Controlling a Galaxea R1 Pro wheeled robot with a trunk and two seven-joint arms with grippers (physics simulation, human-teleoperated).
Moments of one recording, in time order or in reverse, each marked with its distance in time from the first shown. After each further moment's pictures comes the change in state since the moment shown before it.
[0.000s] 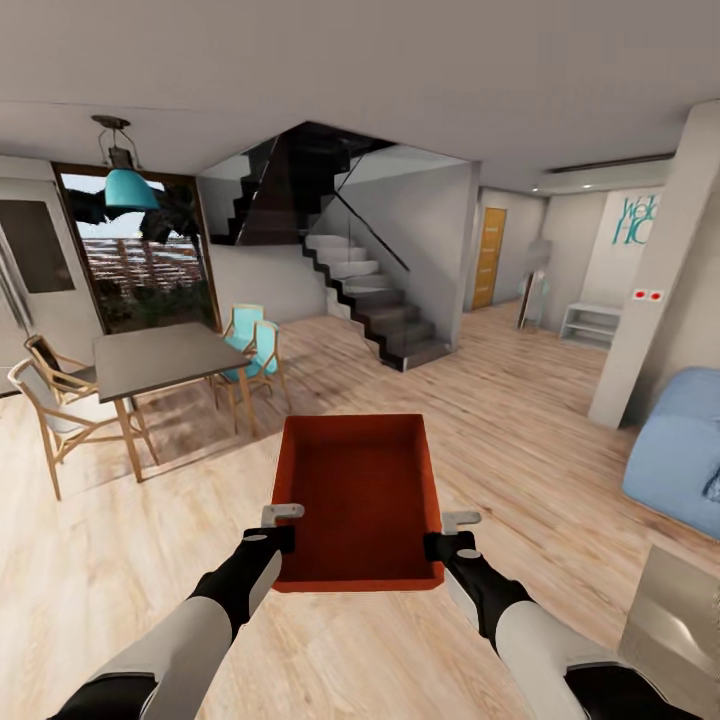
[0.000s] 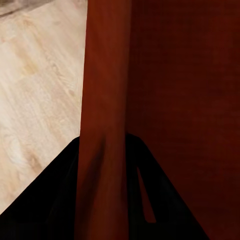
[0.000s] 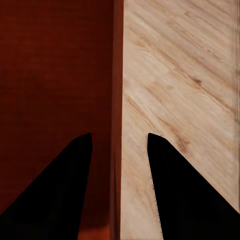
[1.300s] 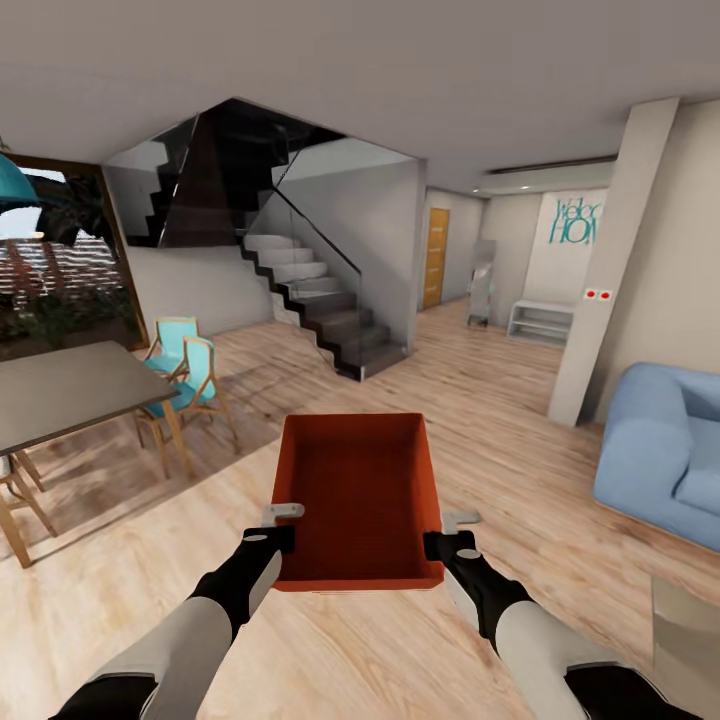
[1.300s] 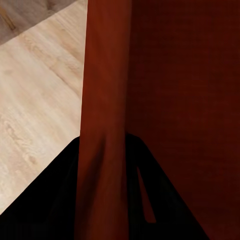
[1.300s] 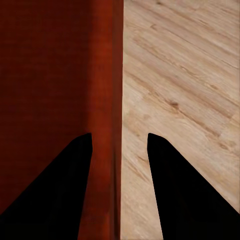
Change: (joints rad) left arm 0.001 0.000 -0.002 0.000 0.002 -0.009 0.000; right arm 0.000 0.000 0.002 0.001 0.000 -0.008 -0.001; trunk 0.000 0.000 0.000
